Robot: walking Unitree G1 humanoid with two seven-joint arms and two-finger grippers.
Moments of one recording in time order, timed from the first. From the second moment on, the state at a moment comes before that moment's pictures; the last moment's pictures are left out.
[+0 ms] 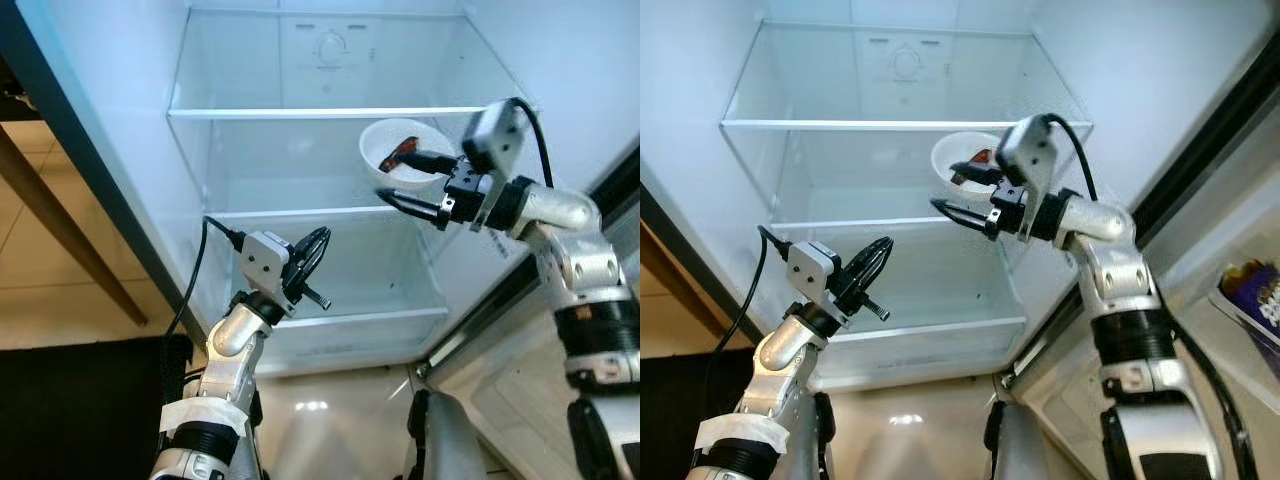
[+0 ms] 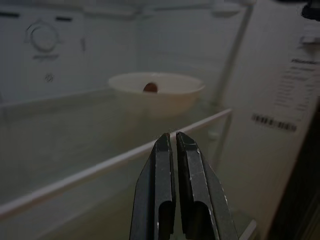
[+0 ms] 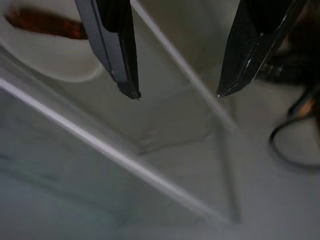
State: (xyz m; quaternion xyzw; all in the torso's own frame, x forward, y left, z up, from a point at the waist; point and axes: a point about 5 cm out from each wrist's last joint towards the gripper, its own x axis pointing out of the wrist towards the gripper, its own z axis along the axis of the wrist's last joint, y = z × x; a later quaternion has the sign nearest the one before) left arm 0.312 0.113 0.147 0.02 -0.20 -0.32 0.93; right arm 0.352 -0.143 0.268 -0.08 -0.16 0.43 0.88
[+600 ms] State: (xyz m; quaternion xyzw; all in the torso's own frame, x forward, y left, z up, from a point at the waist) left arm 0.313 0.108 0.141 0.02 -0.19 -0.32 0.93; right arm 0.312 -0.102 0.259 0.18 -0.19 0.48 0.84
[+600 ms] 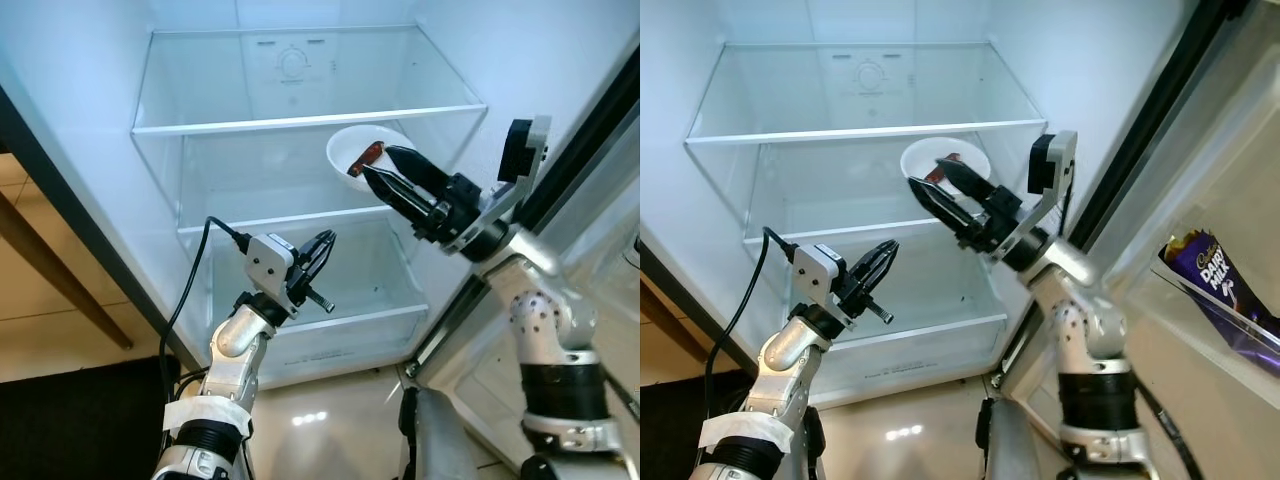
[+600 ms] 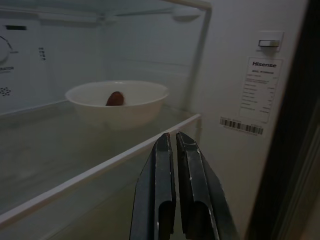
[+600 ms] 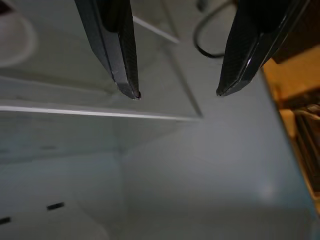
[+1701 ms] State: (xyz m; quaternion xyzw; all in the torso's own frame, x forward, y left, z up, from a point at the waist) left arm 0.287 0.125 0.033 -0.04 0.03 -0.22 0.97; right arm 0.315 -0.123 0.071 0.02 0.10 0.24 0.97
